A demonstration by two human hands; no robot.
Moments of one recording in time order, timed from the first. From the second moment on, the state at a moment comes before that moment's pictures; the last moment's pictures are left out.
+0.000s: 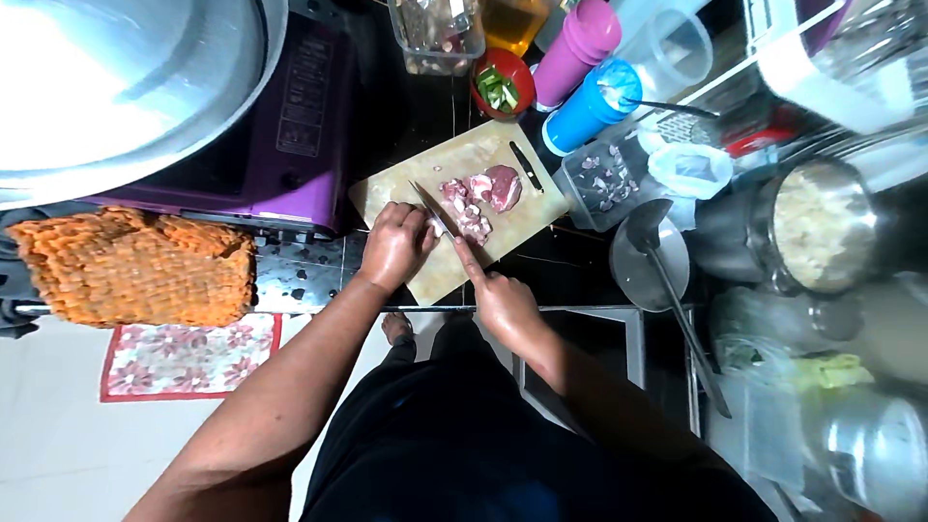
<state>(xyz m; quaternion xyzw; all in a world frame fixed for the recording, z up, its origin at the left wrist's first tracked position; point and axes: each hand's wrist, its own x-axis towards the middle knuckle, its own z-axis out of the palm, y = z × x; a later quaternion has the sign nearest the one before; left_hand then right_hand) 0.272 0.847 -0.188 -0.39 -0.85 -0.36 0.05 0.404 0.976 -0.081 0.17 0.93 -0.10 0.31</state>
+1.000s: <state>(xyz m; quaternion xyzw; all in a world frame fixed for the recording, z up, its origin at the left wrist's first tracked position) 0.271 0.852 -0.192 -0.37 -0.85 -0.38 0.06 0.410 0.983 -0.093 0.18 0.92 -0.14 0.33</state>
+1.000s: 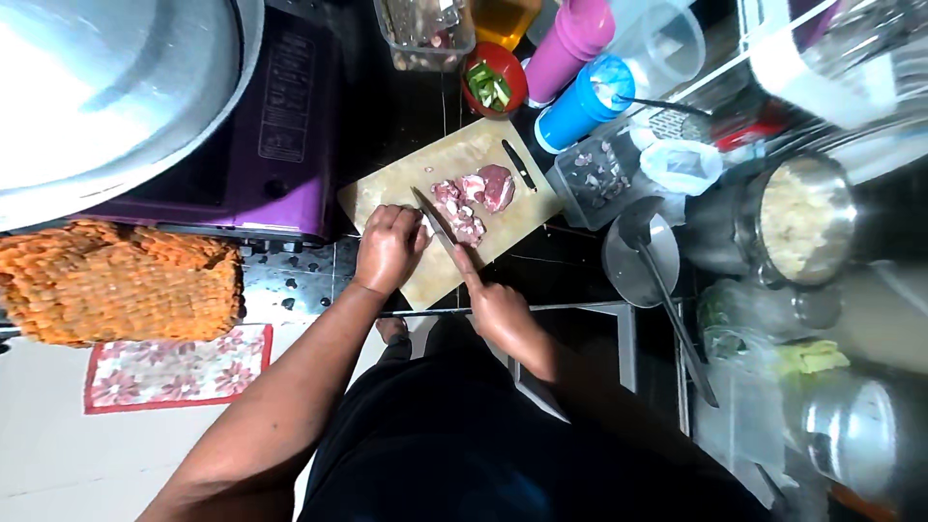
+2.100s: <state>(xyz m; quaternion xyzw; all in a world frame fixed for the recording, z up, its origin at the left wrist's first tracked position) 0.274 0.856 -0.190 -0.37 -0.86 -0.34 0.06 0.385 0.964 -0.099 0.16 0.93 -0.14 0.29</state>
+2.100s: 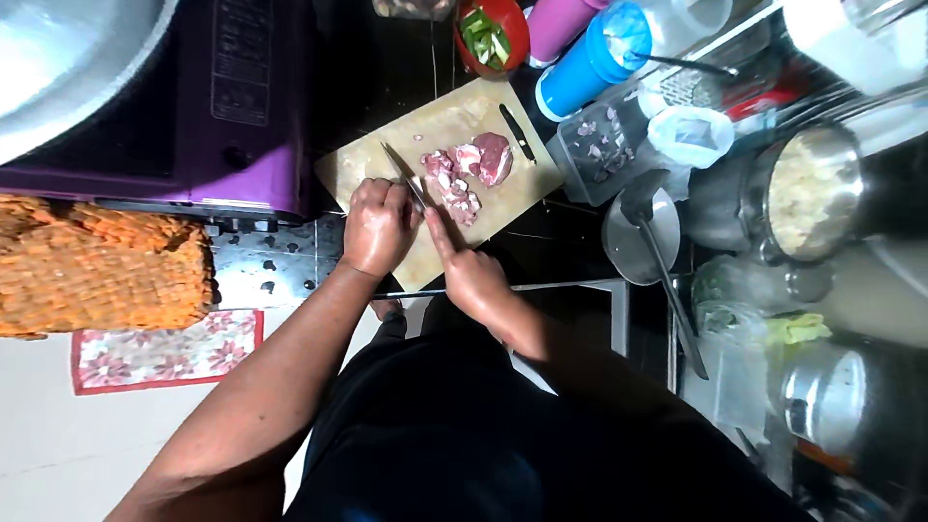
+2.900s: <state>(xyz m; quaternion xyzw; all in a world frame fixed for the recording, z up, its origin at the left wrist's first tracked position) 0.276 0.838 -0.182 -0.37 -0.86 -0.34 0.04 0.401 0.963 -0.079 0.16 0.92 -0.12 0.33</state>
